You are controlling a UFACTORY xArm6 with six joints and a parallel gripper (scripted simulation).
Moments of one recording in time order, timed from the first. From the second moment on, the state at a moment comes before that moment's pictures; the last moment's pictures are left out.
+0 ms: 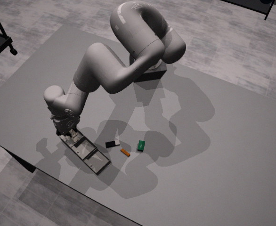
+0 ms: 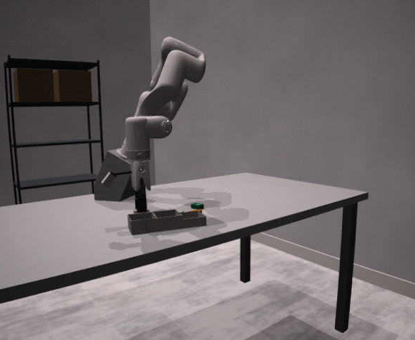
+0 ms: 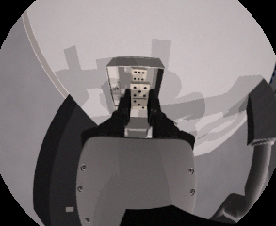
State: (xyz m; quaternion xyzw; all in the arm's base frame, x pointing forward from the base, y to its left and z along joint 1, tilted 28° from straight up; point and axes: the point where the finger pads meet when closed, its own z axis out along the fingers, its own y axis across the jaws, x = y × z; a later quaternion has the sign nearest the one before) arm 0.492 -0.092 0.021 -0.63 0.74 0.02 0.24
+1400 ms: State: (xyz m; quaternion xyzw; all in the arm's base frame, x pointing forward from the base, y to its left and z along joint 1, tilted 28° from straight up) arm 0.503 -0.082 -0.006 -0.63 0.74 0.02 0.24
